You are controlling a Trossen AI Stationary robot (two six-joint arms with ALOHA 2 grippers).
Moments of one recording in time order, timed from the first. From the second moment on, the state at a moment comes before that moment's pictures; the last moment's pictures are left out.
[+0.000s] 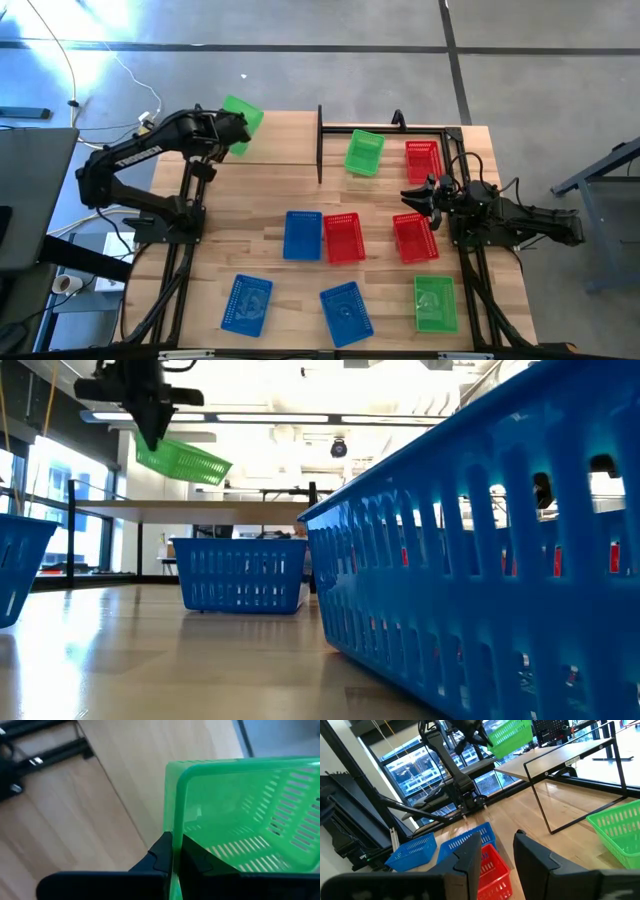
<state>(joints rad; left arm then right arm) 0.56 1.24 1.35 -1.48 -0.49 -2.24 -0.17 0.01 0.01 0.02 -0.04 0.42</state>
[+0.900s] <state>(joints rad) 0.64 1.11 1.14 -1.38 -0.46 -2.25 -0.17 0.01 0.01 0.02 -0.04 0.42</state>
